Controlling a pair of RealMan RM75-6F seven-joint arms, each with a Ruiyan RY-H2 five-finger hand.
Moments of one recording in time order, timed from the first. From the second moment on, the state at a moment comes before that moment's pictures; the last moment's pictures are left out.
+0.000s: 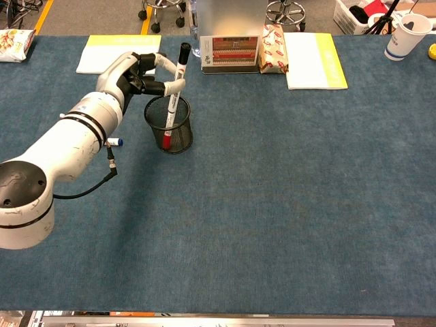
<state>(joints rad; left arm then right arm) -0.65 -1.75 -0.49 -1.74 0.65 1.12 -0.03 0.11 -1.11 0.03 -1.65 -1.43 1.36 -0.16</state>
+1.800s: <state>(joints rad) -0.67 -1.38 -0.20 -1.80 0.70 1.17 0.62 0.11 -1.12 0.03 -1.65 -1.43 1.36 -0.18</state>
